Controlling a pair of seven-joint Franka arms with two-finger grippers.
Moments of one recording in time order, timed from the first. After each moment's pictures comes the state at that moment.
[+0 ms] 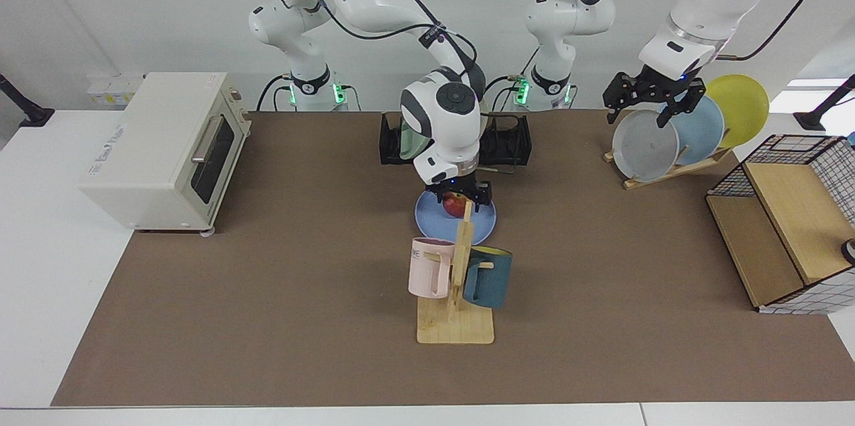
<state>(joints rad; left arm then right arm) -0.01 -0.01 -0.10 -1.57 -0.02 1.53 0.03 0.68 0.49 -0.03 -1.62 0.08 2.19 0.98</state>
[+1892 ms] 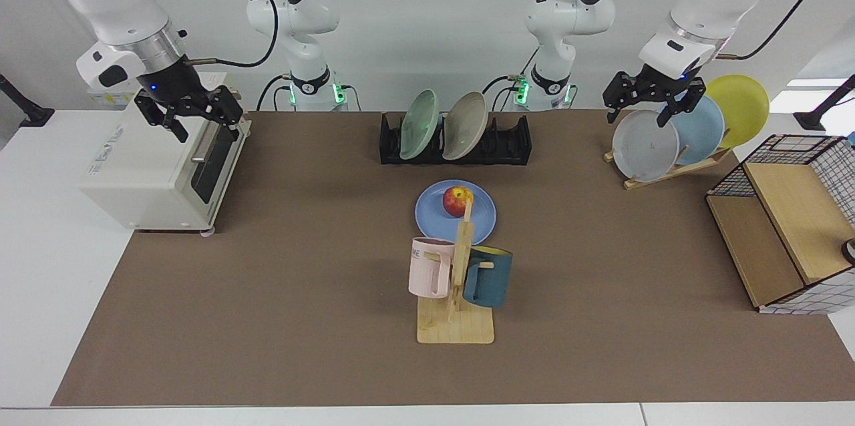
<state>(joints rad) -0.01 -0.01 -0.10 -1.57 -0.02 1.53 0.03 0.01 0.05 -0.07 -1.53 0.07 1.61 -0.02</state>
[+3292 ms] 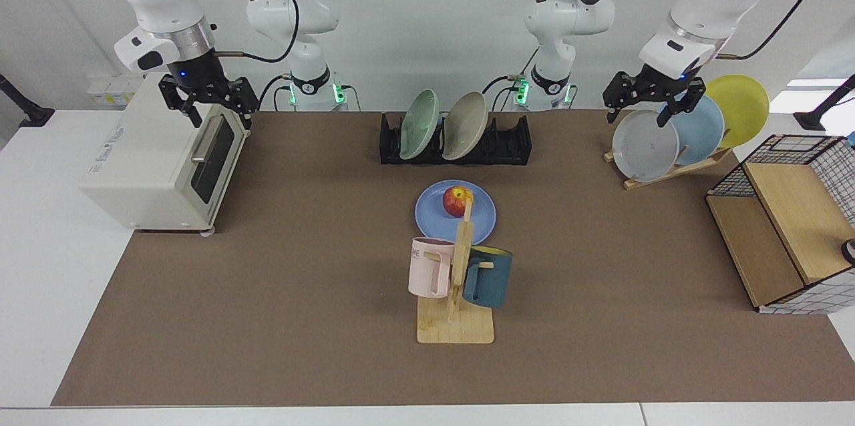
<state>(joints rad) -0.01 -0.01 -0.10 -1.57 -0.02 1.53 0.02 0.03 -0.15 -0.05 -1.82 -0.03 1.74 0.04</state>
